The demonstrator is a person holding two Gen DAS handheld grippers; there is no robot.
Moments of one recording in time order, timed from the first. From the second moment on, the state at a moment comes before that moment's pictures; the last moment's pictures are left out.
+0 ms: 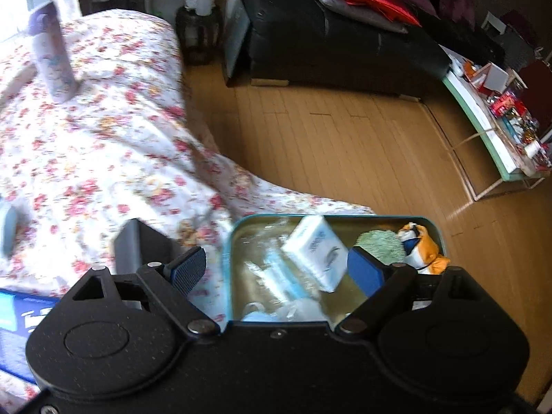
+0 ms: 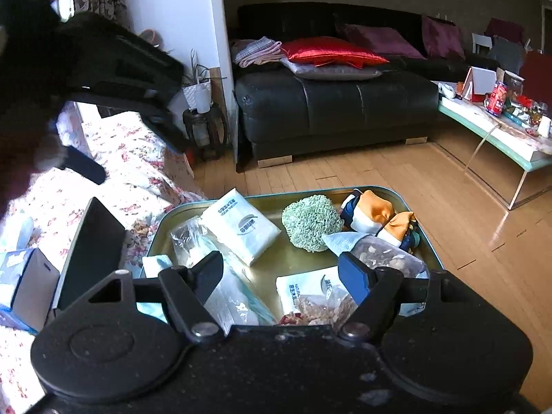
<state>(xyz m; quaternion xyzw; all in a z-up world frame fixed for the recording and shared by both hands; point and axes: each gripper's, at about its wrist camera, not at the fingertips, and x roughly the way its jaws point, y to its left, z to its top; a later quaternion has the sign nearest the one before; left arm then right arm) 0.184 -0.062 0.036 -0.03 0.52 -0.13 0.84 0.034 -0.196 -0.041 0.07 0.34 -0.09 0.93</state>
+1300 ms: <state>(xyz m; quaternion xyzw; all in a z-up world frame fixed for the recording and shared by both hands) 0.125 0.239 0.032 -0.09 0.46 0.12 0.88 0.057 -0.164 -0.060 -0.04 0.46 -0.12 0.88</state>
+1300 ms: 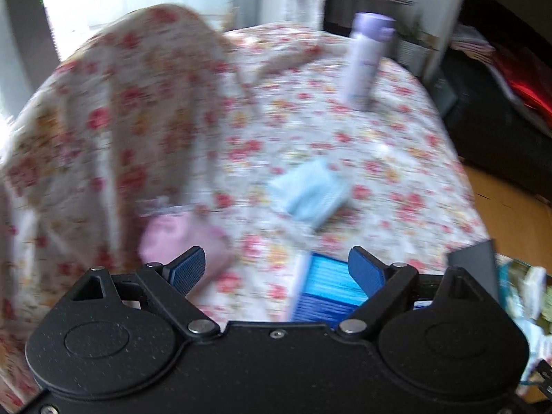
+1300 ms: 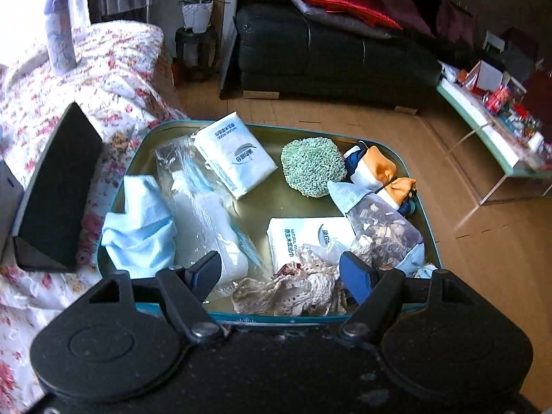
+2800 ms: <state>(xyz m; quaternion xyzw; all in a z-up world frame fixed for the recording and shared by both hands) 0.179 0.335 -0.050 -0.17 0.56 0.18 0.79 0.094 -0.028 0.022 -0.13 0.37 0.01 0.92</state>
